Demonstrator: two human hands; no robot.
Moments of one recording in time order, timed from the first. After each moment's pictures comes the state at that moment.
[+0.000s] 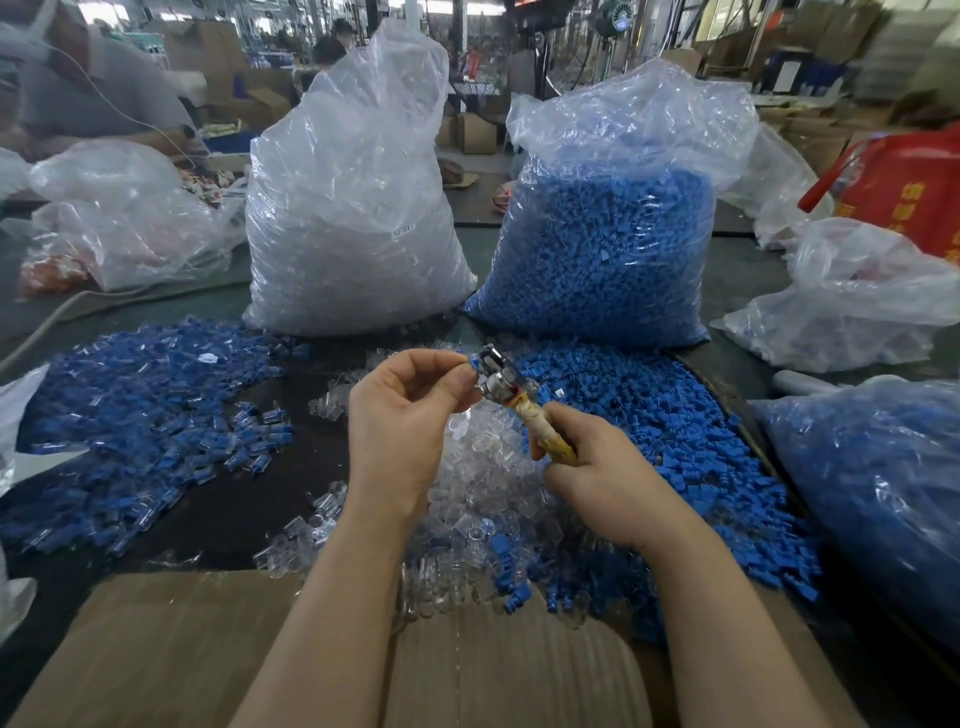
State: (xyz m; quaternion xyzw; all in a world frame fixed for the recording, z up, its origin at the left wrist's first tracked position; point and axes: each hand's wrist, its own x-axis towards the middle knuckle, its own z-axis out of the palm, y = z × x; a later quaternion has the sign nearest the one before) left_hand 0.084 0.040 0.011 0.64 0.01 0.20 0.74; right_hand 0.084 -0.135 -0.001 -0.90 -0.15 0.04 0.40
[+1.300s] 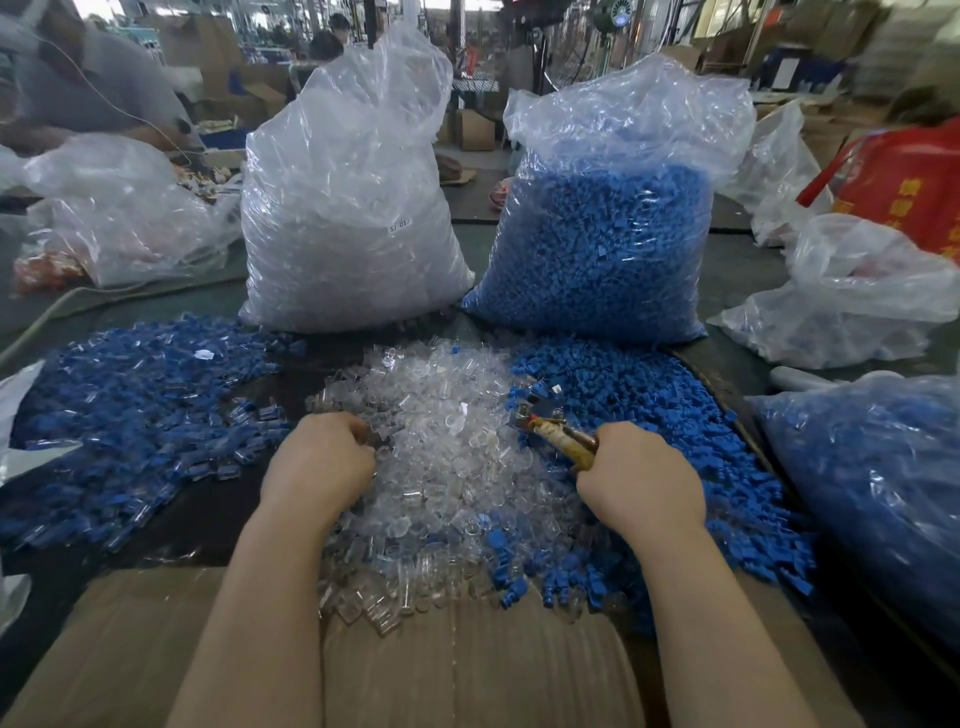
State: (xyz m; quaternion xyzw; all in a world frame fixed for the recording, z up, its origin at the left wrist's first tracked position) left_hand 0.097 0.113 -0.018 0.95 0.17 -0.02 0.25; right_hand 0.094 -0.142 -0.018 -0.99 0.10 0.00 0.11
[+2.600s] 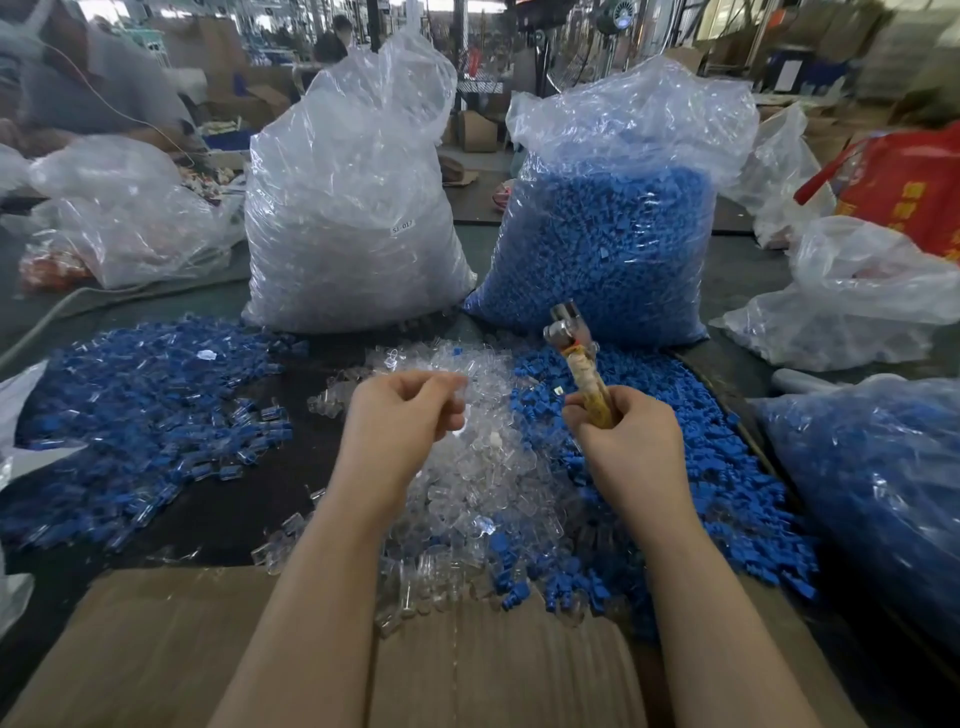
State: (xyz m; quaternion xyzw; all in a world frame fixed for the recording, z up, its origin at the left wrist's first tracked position) left_hand 0.092 0.055 0.006 0.72 0.10 0.07 0.68; right_hand 0.102 -0.138 -0.018 -0.87 0.09 -0.13 0.47
